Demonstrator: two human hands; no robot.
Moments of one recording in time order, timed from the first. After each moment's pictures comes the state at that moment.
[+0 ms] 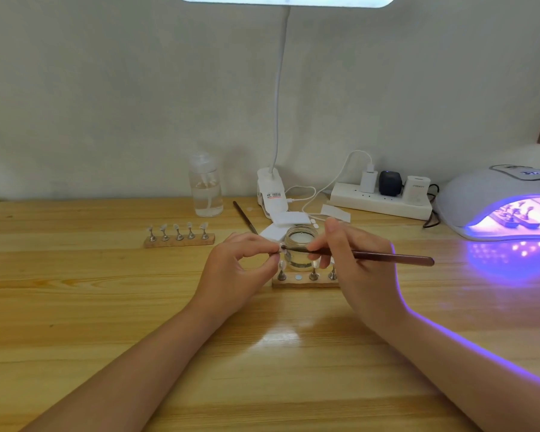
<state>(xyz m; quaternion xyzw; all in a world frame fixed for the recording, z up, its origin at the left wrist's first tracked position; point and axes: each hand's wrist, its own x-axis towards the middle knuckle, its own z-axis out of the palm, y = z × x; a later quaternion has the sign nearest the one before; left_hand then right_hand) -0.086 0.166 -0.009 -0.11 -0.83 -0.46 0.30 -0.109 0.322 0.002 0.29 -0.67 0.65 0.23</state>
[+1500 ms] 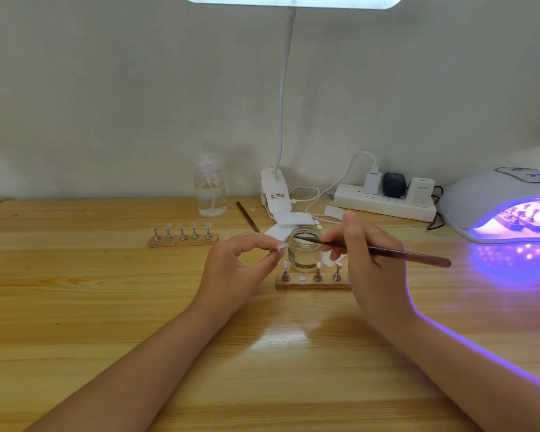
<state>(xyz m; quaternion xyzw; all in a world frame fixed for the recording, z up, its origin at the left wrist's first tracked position) -0.085 0.165 -0.006 -0.10 -0.79 -0.52 0.30 -0.109 0.323 0.004 0.24 -0.66 0.67 0.24</state>
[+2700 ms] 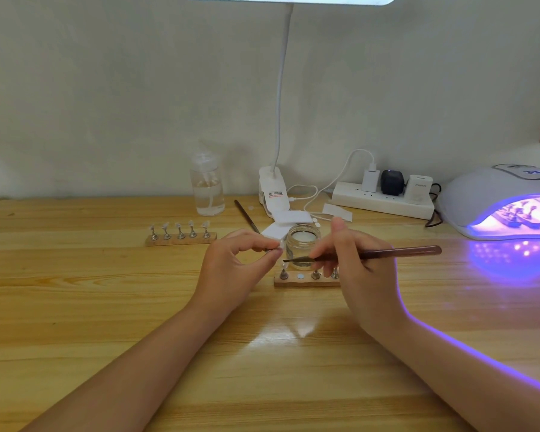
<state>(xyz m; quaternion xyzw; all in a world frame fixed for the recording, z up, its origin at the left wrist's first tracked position) -0.087 0.162 -0.009 -0.09 -0.81 -0.50 0.31 -0.102 0.317 0.002 0.24 -0.65 0.69 0.19</state>
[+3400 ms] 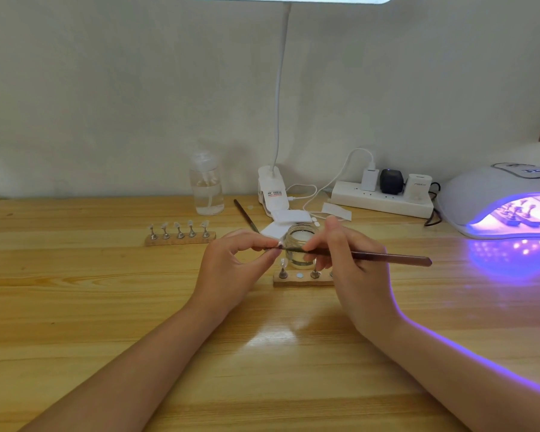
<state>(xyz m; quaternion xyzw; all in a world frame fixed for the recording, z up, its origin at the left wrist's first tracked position) -0.087 0.162 -0.009 -0.10 -0.80 -0.50 0.31 -0.098 0.314 0.001 0.23 -0.65 0.70 0.17</state>
